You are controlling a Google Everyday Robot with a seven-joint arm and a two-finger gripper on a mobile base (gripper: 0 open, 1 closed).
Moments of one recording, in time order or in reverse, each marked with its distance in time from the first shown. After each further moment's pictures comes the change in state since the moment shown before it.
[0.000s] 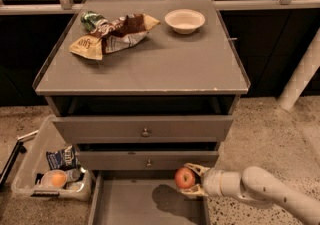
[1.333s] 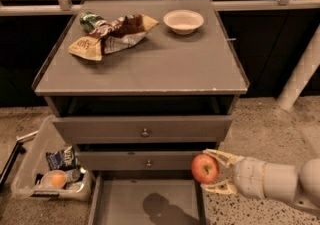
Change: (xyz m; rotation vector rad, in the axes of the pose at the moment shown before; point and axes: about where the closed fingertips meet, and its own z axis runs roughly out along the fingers) arm -0.167 -0.008 -0.170 0.079 0.004 -0.238
